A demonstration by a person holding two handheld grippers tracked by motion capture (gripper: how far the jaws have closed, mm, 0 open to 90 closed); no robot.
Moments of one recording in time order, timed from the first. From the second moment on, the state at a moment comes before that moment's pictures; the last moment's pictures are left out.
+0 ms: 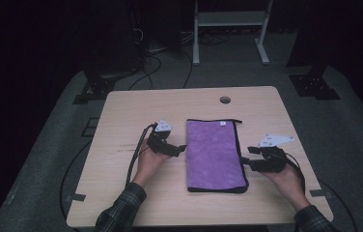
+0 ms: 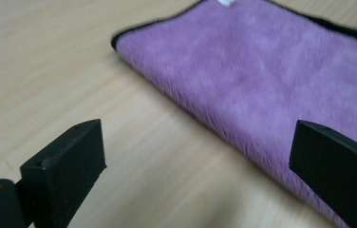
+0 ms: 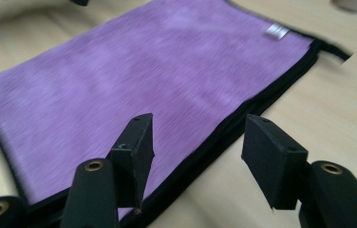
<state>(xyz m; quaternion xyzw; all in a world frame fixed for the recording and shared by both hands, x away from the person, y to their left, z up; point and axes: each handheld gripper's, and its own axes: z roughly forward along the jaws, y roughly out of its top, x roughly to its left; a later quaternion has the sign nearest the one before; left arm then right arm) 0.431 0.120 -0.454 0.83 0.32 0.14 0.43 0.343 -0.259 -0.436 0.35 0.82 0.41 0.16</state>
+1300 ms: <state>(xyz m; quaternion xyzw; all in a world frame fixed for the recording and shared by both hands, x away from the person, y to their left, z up) 0.533 0.082 -0.472 0.84 0.34 0.12 0.40 0.508 -0.243 -0.475 0.43 0.80 0.38 0.18</state>
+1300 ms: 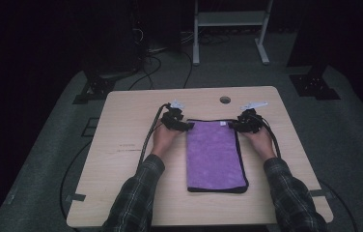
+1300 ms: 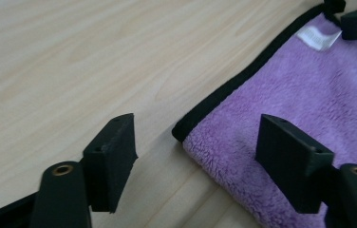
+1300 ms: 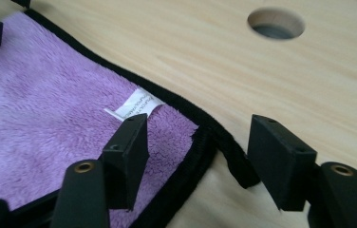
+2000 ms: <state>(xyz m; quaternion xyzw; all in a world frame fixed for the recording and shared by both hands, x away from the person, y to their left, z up) 0.534 0.073 -0.473 0.86 0.31 0.08 0.39 0.512 -0.240 -0.478 0.44 0.80 0.39 0.12</state>
